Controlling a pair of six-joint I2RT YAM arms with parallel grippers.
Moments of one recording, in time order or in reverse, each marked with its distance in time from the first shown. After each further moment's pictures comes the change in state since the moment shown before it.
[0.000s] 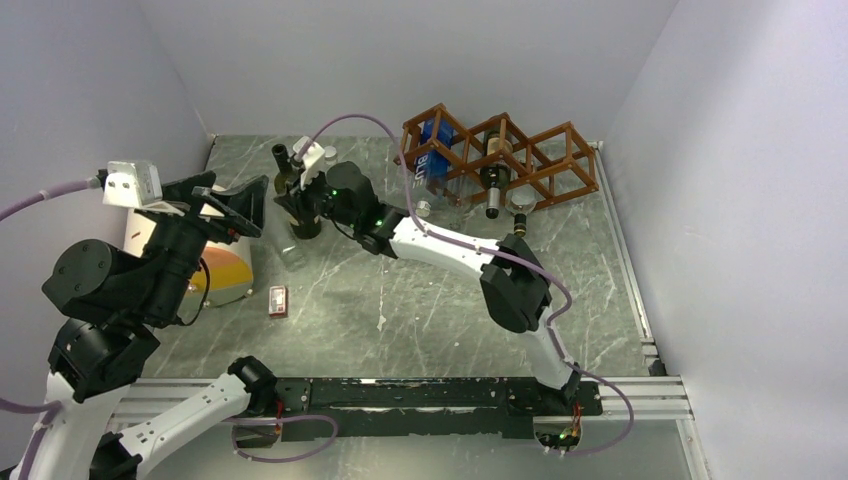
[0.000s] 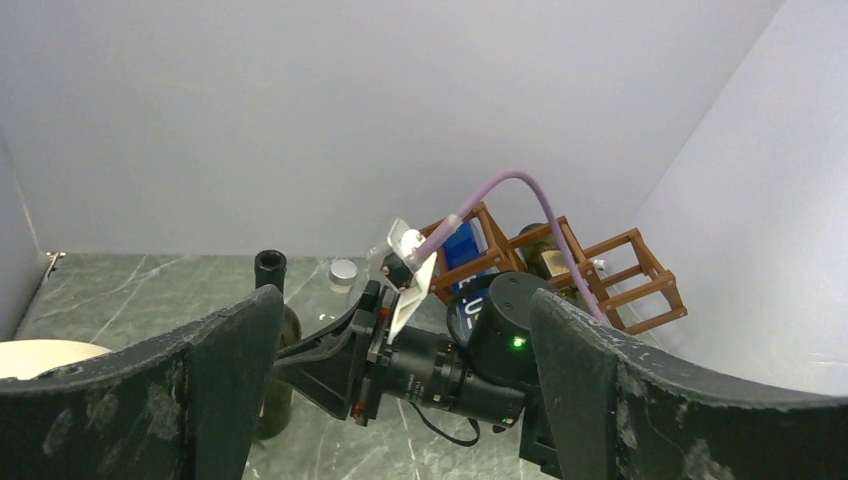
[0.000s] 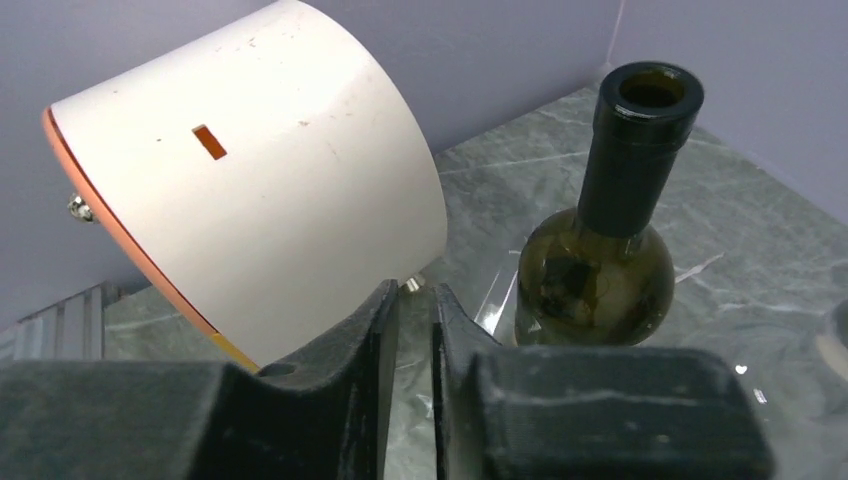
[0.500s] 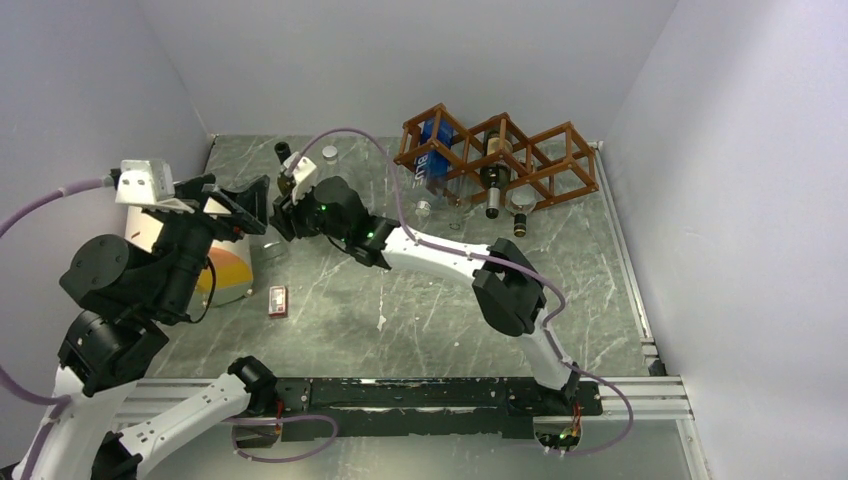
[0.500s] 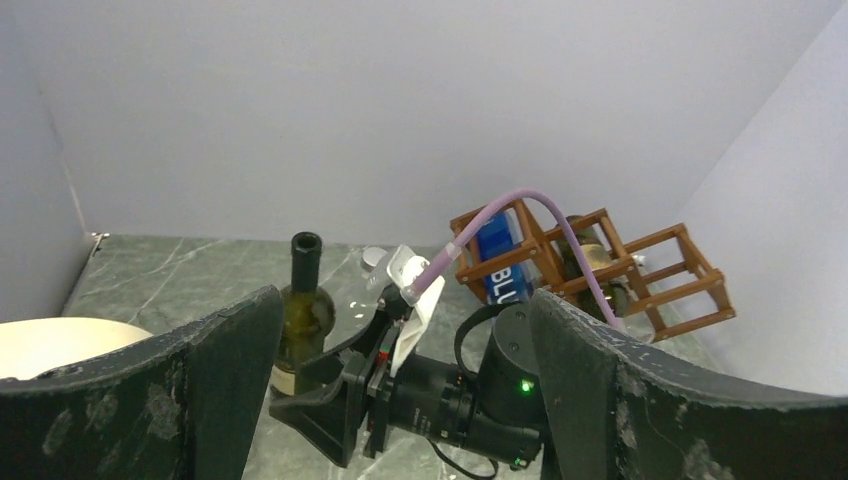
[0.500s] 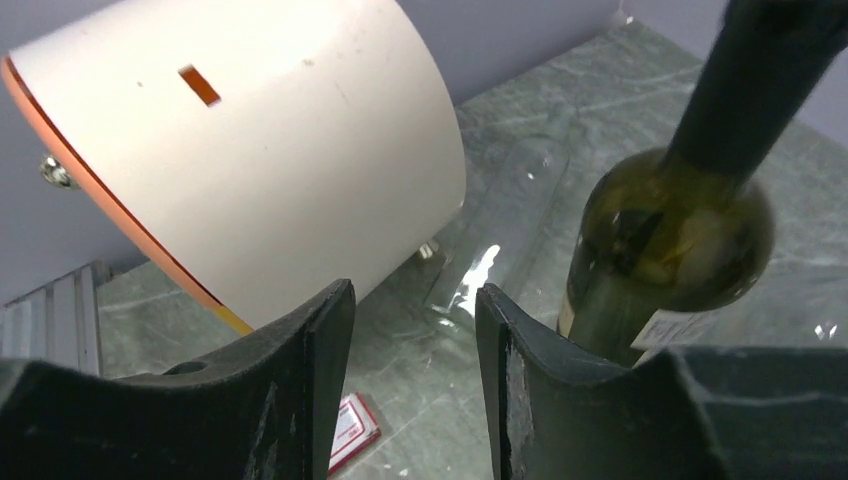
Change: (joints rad) left arm 0.000 0.002 -0.028 0.003 -0.053 0.014; right arm 0.040 0.003 -0.025 -0.019 0.061 -0.012
